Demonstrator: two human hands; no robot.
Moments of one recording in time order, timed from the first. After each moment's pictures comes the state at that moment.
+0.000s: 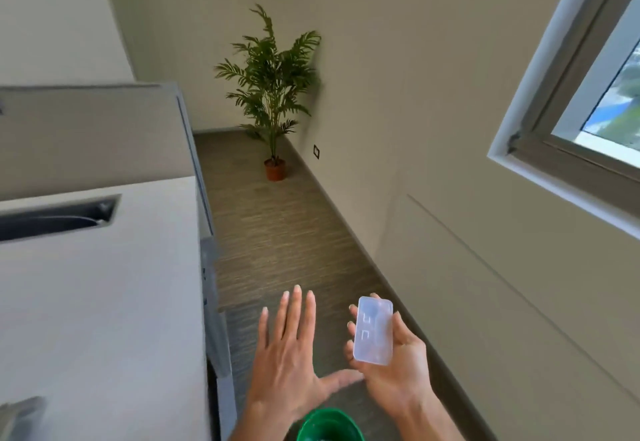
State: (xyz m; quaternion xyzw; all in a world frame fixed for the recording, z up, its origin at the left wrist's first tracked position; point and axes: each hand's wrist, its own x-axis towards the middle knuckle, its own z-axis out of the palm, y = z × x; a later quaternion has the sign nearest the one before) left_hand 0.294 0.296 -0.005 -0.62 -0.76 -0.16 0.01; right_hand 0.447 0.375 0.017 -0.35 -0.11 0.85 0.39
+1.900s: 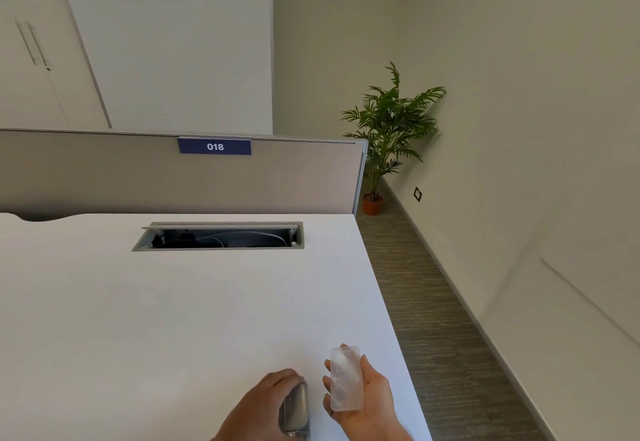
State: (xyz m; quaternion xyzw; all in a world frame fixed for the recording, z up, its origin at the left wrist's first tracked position) left_hand -0.021 0.040 0.000 -0.54 -0.77 -0.25 -0.24; right_hand 0.128 0.180 0.037 -0.42 -0.15 0.88 0.15
